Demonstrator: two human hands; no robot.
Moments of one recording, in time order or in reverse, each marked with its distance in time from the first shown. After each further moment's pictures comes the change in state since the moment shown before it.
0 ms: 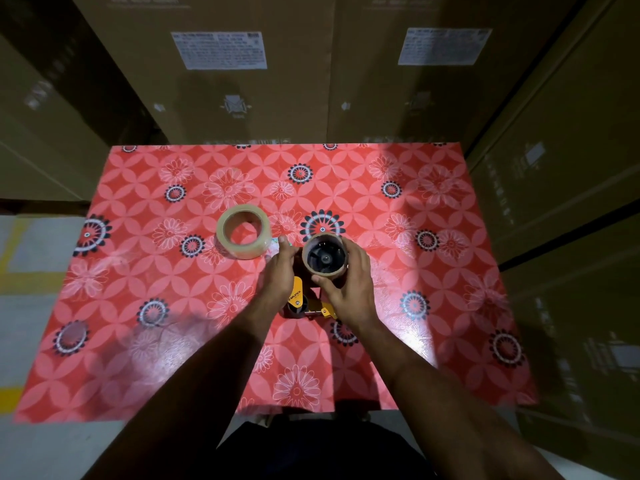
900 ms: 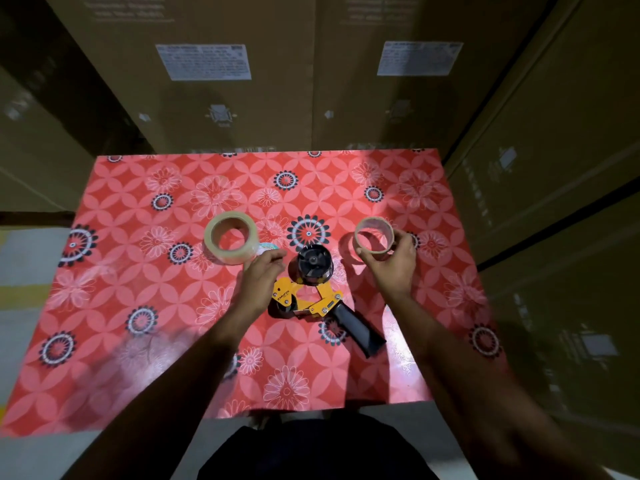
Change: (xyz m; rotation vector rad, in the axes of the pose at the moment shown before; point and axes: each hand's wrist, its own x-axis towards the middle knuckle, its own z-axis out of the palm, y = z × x) left_hand -0.048 0.027 -0.033 0.192 -0.030 0.235; right_hand 0.045 0.052 -0.072 -0.133 0.279 0.350
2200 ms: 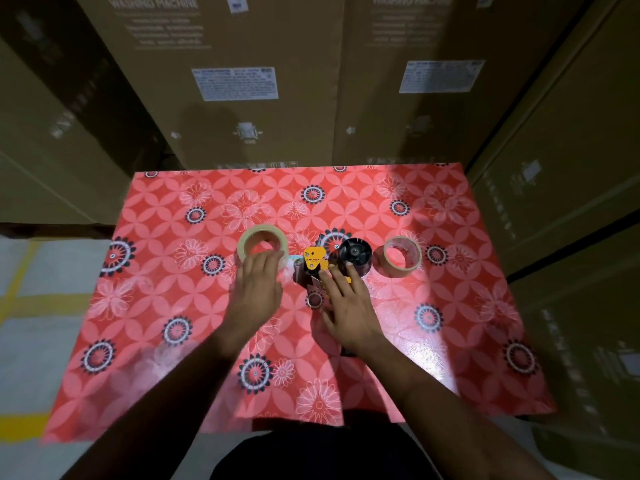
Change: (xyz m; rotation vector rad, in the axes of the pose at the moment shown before) left_hand -0.009 0.002 -0.059 0.761 0.148 0.301; right_hand -0.103 -0.056 0.059 -0.512 -0.494 -0.589
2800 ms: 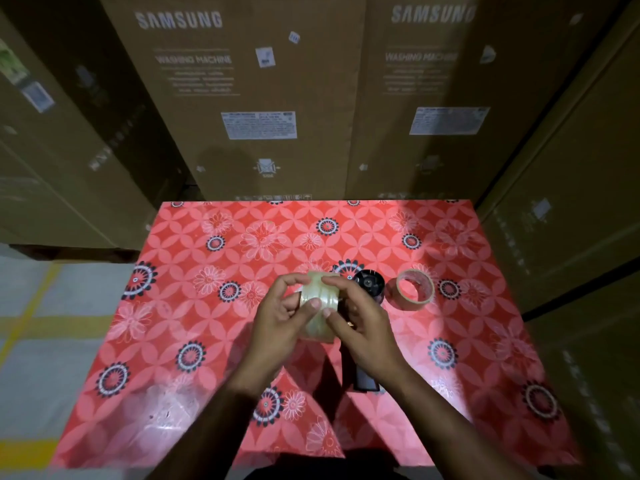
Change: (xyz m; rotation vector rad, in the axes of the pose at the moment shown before) left_hand -0.055 0.078 -0.092 -1.372 0.013 -0.154; right_hand -0.006 -0.058 -0.097 0.902 0.204 -0.082
